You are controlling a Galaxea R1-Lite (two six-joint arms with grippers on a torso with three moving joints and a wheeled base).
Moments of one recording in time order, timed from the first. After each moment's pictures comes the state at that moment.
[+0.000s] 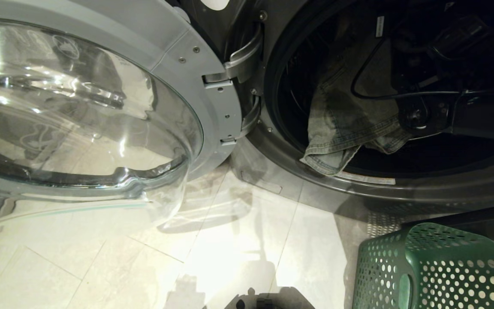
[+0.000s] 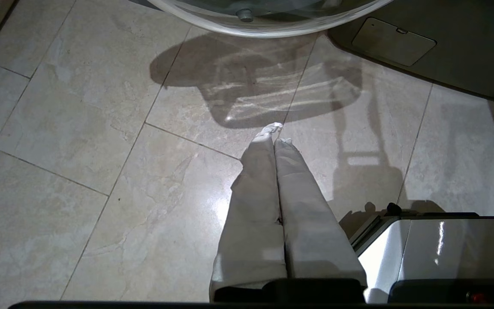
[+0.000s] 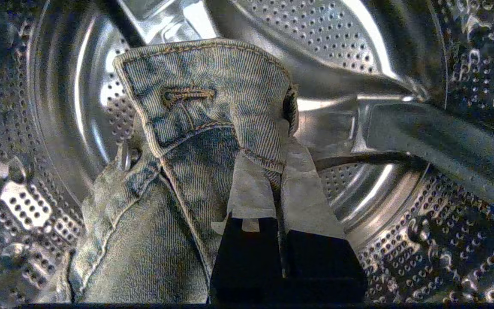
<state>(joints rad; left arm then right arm) 0.01 0.00 0.00 0.02 0.00 0.01 0.28 2.13 -1.94 -1.08 -0.45 -0.64</state>
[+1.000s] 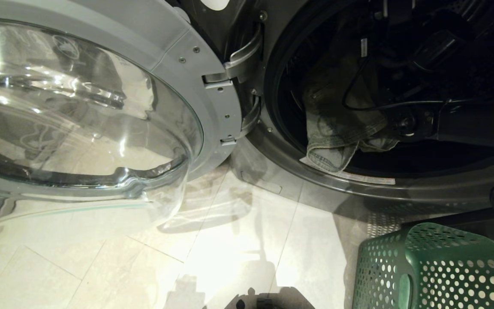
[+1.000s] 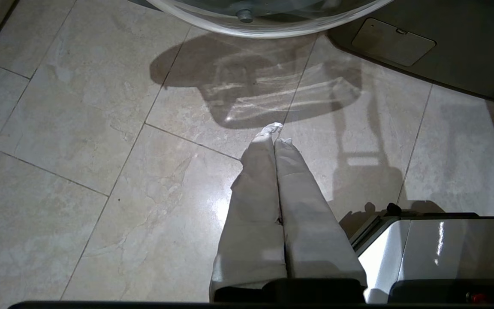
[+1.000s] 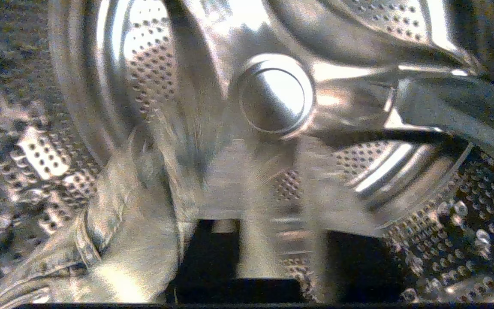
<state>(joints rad) 0.01 0.00 0.00 0.02 0.00 0.01 0.28 2.18 -1.94 -1.00 -0.42 -0.63</state>
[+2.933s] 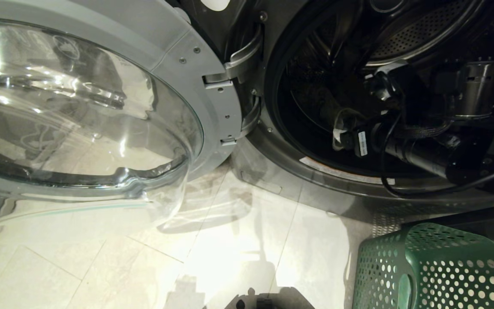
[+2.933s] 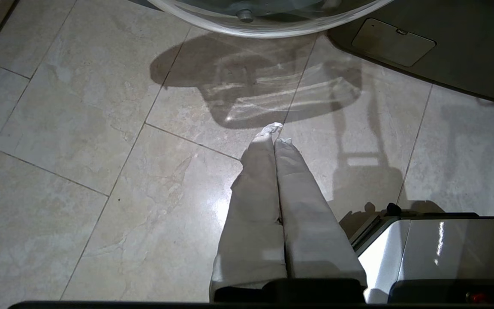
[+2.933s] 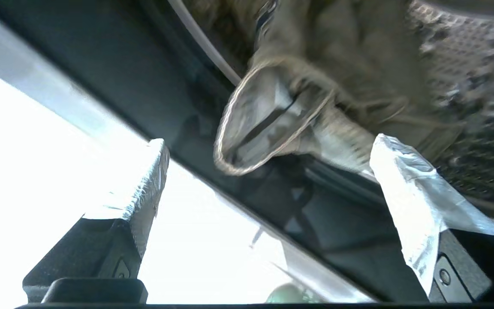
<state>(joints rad) 0.01 0.00 0.00 0.02 0.00 0.01 0.48 1.65 -1.13 -0.39 -0.40 -0.22</state>
